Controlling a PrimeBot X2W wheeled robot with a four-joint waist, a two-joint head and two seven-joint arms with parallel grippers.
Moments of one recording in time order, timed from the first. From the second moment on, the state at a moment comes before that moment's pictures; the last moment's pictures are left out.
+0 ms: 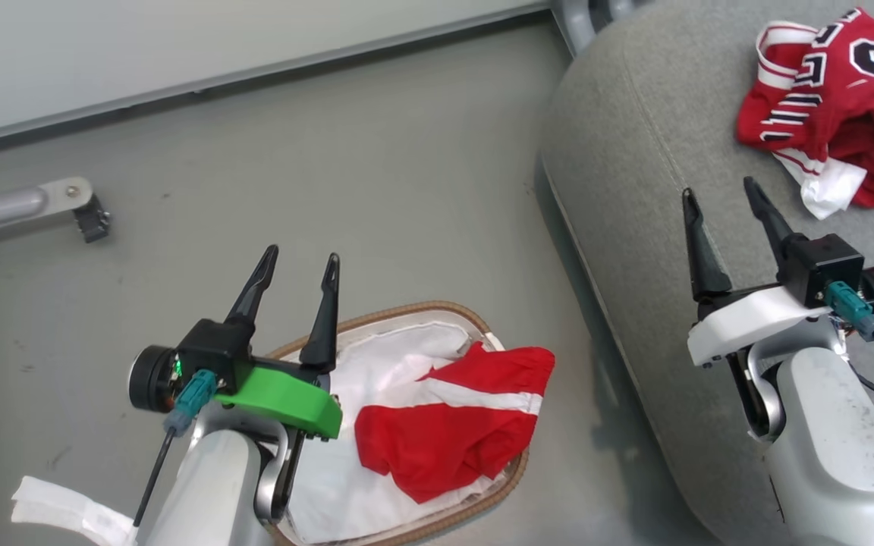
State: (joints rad) left arm -0.32 0.05 -0.27 0.34 -0.23 -0.12 -0.26; right arm -0.43 -0.11 0.03 0.37 0.10 0.13 -0.26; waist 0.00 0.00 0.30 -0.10
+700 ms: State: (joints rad) left arm -0.14 0.05 -0.11 0.36 -0.23 -0.08 -0.26; right arm -0.29 -0.07 0.06 0.37 0.13 0.13 -0.26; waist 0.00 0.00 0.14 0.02
